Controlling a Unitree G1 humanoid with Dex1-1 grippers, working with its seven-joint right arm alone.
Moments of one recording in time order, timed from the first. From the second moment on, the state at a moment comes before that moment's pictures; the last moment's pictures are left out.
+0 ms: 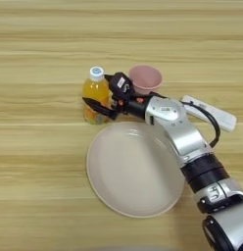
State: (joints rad) arm -0.46 -0.13 0.23 0.33 -0.01 -0.01 0.70
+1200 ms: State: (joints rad) arm -0.58 -0.31 -0.13 -0.02 0.26 0.25 0.70
